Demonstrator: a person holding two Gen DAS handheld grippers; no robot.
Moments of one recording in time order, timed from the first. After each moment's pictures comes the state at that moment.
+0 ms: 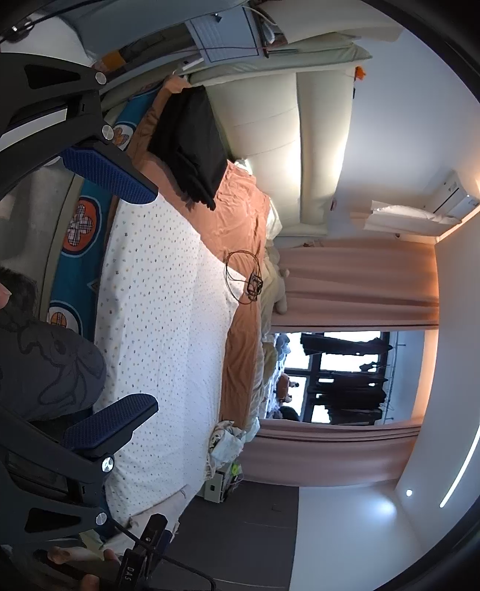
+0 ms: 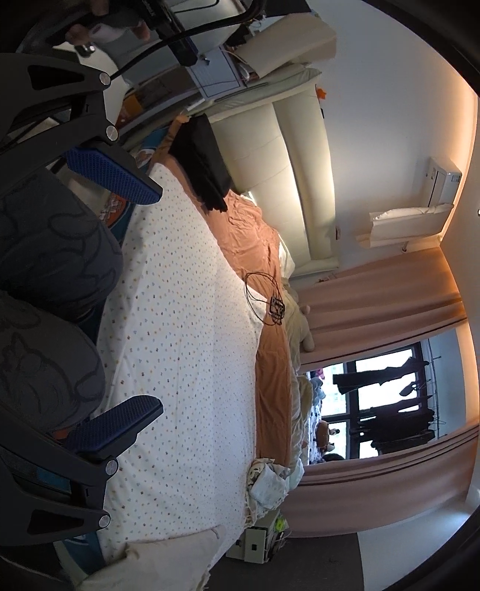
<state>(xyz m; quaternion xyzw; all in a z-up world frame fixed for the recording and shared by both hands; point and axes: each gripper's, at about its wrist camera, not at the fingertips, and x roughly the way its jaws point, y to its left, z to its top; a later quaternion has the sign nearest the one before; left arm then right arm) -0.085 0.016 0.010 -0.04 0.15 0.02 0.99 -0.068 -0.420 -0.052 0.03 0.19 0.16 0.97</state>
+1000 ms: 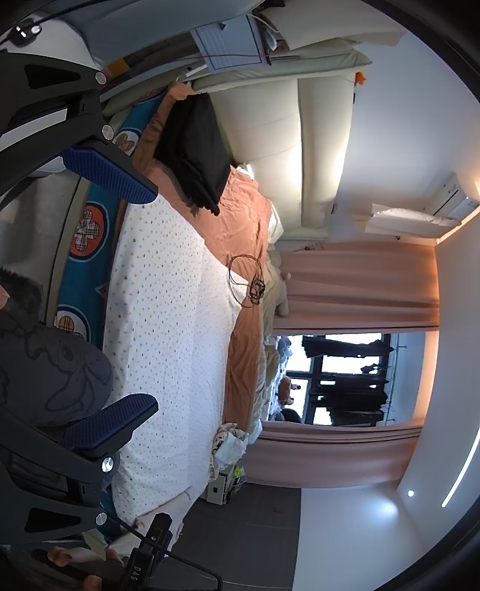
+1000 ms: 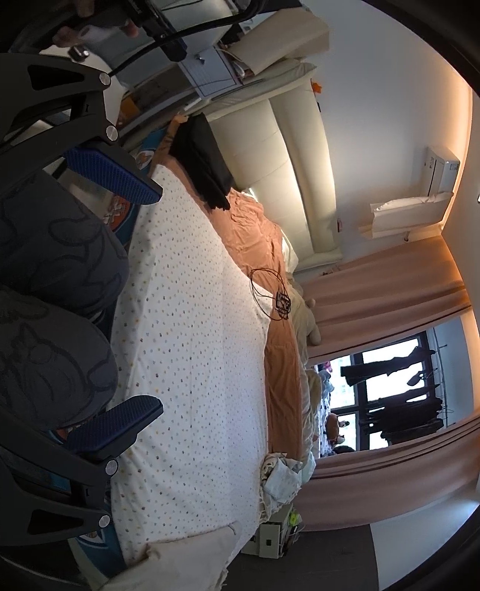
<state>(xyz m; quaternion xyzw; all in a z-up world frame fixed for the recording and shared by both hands) -0.104 0.016 0.007 -0.04 0.15 0.02 0.99 -0.082 -0.425 -0.060 0.06 0.20 0.16 0.97</state>
